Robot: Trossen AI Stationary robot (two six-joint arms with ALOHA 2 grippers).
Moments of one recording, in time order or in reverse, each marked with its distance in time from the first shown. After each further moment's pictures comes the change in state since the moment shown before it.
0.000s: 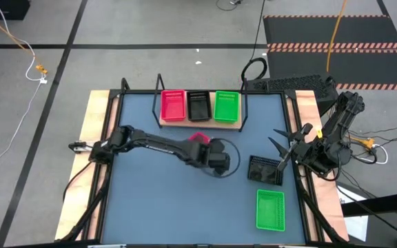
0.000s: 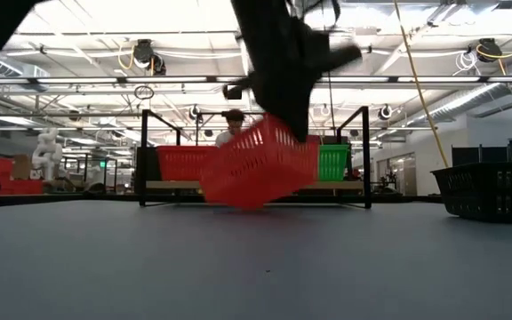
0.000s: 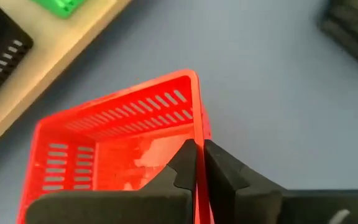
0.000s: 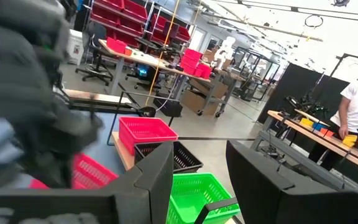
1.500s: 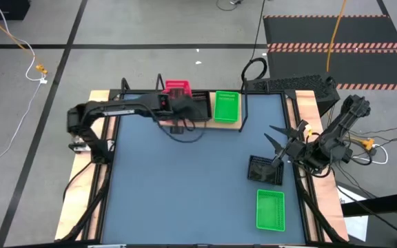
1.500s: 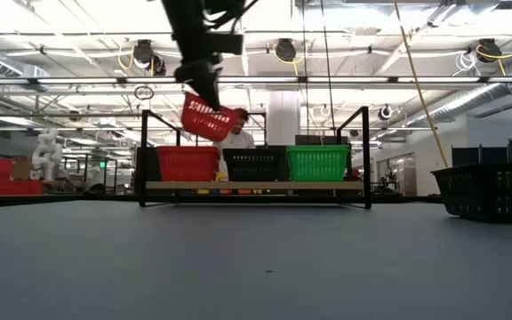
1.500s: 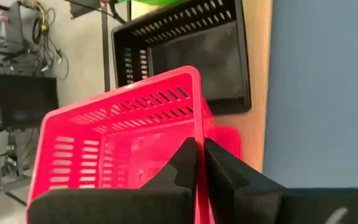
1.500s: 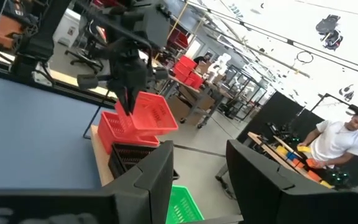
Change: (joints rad) left arm 0.396 -0.514 -0.428 0.044 0.031 1.171; right arm -0.144 0.002 0.000 0.023 -0.148 -0.233
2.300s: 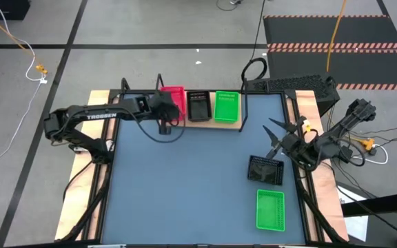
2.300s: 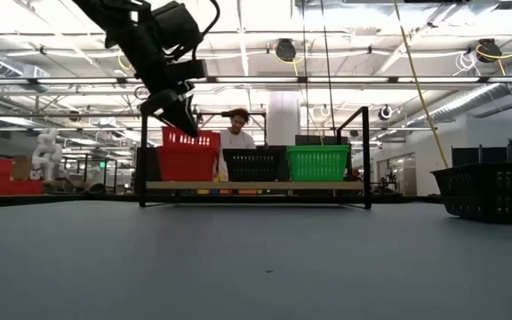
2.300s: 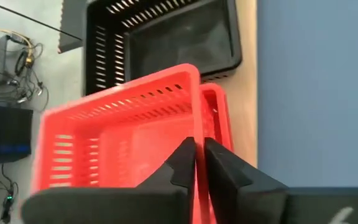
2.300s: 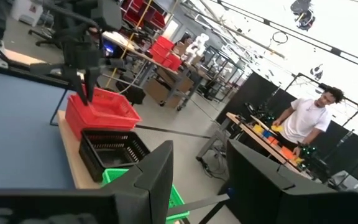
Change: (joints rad) left arm 0.158 -0.265 -0.510 0.451 0.258 0.149; right arm -0.138 0.000 0.000 -0.072 -0.007 0.070
